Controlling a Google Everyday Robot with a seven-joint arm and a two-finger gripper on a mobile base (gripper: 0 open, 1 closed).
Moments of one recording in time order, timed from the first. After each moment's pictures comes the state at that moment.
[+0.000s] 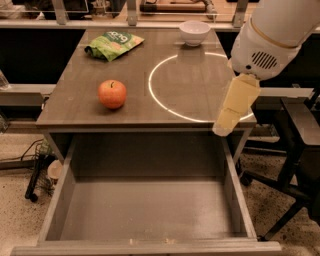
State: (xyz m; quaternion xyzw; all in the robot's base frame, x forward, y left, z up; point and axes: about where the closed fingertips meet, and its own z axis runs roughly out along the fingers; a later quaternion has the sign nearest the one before) arm 0.474 -0.138 0.956 -0.57 0.80 0.02 0.15
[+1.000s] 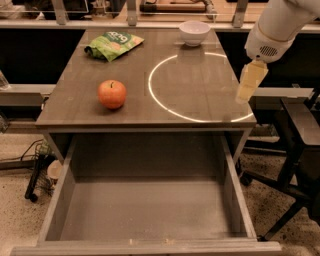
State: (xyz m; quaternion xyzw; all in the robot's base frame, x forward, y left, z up) arm 0.627 -0.237 0.912 -0.58 0.80 -0.07 0.17
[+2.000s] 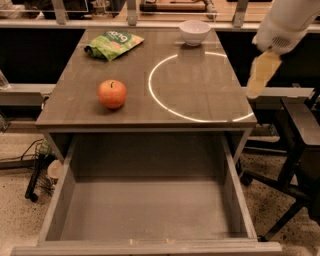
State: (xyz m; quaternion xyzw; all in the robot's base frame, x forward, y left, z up) arm 0.621 -0.259 0.931 -0.58 0.80 -0.07 0.16
